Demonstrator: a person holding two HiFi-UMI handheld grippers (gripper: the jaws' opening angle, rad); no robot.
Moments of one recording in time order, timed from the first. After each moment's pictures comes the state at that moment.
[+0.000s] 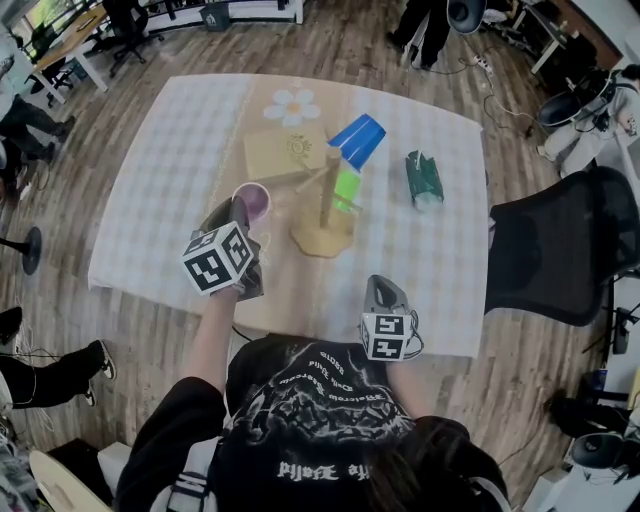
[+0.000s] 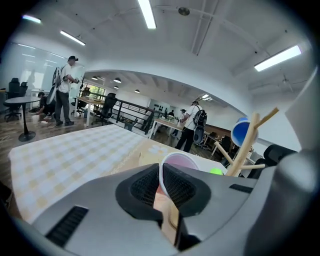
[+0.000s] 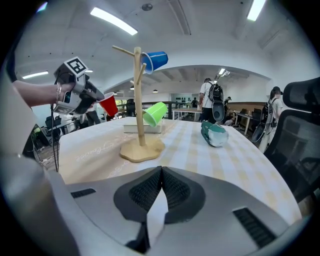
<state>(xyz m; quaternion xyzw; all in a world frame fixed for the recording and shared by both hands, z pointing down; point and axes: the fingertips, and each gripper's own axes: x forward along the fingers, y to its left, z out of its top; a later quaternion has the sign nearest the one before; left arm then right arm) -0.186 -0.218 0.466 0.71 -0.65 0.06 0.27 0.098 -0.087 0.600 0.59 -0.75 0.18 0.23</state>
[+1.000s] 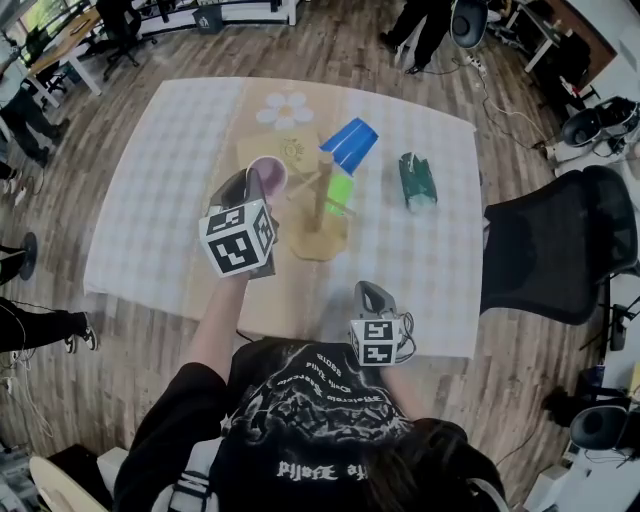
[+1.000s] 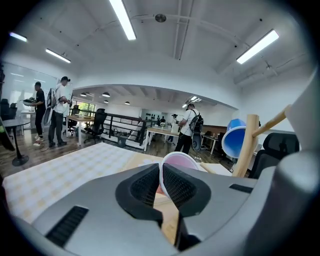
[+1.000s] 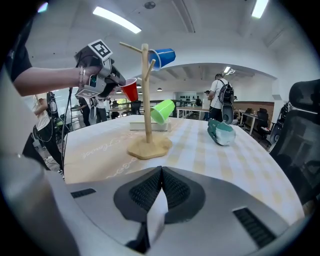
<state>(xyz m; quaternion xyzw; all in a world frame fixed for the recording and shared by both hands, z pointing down) -0.133 -0.261 0.418 0.74 -0.64 0.08 0.18 0.086 -0.081 0.605 0.57 -0.77 0.18 0.24</state>
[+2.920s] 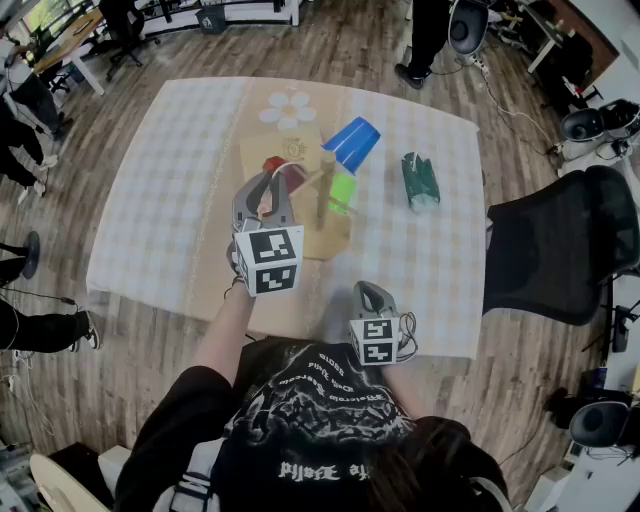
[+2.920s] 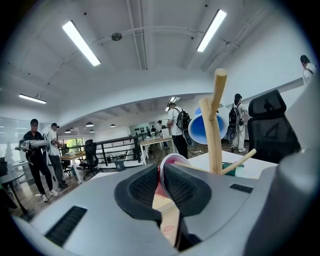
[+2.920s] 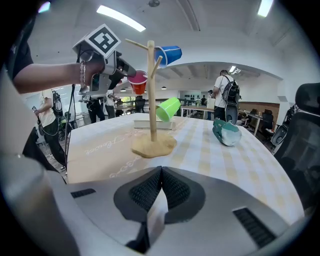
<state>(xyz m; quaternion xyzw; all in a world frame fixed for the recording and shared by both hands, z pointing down) -0.088 -0.243 0.400 0.77 -0.62 0.15 -0.01 0.077 -0.080 0.605 0.55 -0.78 0.18 0.25</state>
